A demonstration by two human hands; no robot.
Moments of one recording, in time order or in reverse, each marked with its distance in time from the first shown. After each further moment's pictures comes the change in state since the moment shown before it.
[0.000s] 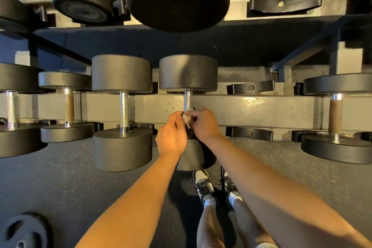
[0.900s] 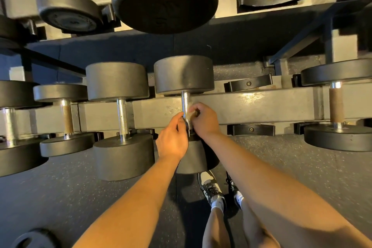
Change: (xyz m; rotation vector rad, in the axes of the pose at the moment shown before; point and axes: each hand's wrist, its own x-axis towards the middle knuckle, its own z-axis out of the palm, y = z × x) left_hand 0.001 -0.002 -0.005 0.083 -0.080 0.047; right_hand 0.005 -0.001 0.003 0.161 0.137 0.113
